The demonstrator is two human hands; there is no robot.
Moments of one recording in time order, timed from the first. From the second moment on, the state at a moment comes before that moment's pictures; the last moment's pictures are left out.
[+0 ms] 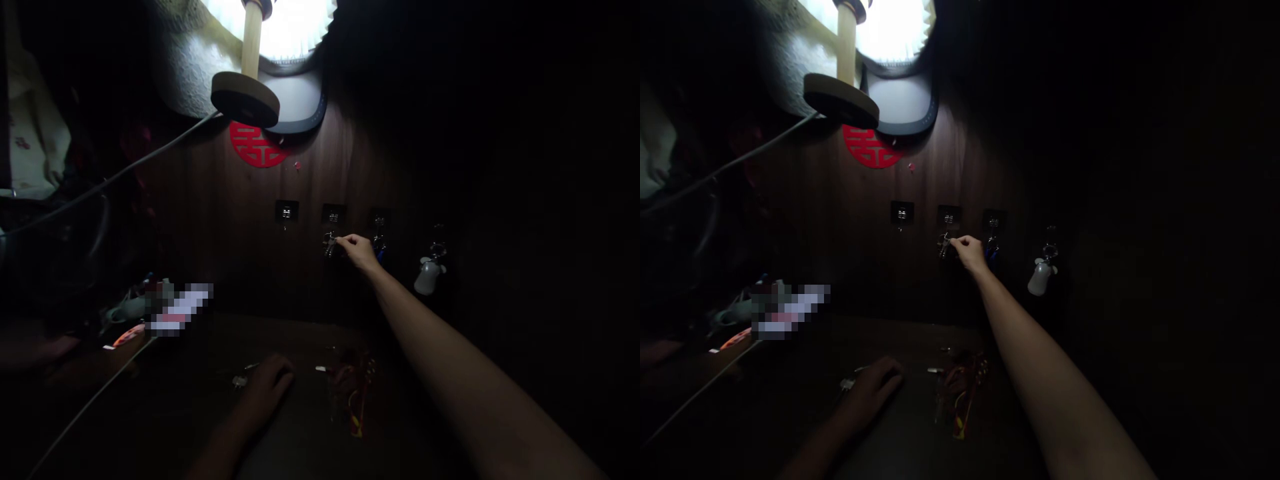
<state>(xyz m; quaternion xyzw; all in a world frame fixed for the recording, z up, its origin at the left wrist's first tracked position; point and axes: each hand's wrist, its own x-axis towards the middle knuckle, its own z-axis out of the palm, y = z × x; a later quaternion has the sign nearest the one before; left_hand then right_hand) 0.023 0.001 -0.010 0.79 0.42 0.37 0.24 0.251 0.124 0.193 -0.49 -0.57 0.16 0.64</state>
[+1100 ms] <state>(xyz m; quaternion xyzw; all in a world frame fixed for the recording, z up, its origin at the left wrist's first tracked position) 0.021 -0.008 0.000 0.80 0.43 0.35 0.23 0.255 0.014 0.001 -0.56 -0.63 0.15 0.52</state>
